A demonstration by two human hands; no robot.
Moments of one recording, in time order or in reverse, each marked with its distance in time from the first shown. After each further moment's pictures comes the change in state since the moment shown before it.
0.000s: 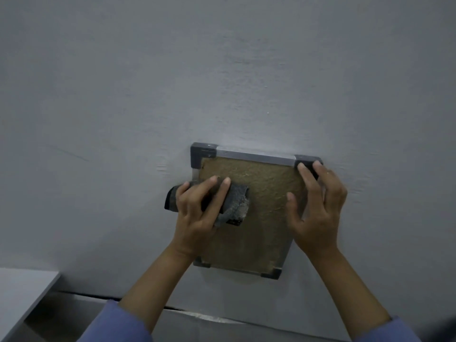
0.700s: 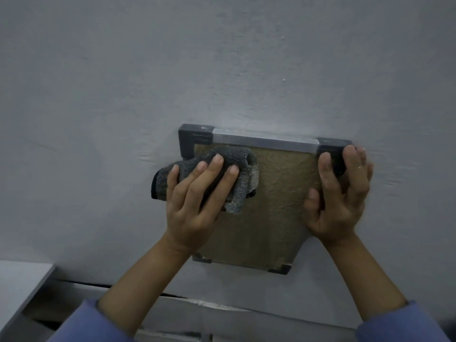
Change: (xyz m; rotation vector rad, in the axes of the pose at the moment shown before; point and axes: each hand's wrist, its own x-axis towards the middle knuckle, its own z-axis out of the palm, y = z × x) left_hand 0.000 -0.009 0.021 0.111 0.090 0.044; right_hand -0.011 0.042 0.033 -0.050 0.074 -0.210
